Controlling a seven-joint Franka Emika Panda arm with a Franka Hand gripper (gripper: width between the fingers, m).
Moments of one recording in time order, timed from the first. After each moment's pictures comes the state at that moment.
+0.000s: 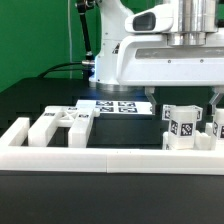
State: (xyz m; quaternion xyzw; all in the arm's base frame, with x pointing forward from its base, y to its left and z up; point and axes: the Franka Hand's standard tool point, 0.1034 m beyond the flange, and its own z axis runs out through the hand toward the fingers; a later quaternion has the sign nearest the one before) arm 0.636 0.059 0.082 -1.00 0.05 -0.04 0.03
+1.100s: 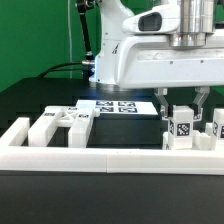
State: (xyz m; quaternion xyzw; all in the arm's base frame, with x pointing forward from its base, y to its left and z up) arm 0.635 0.056 0.080 -1.00 -0.01 -0.04 0.02
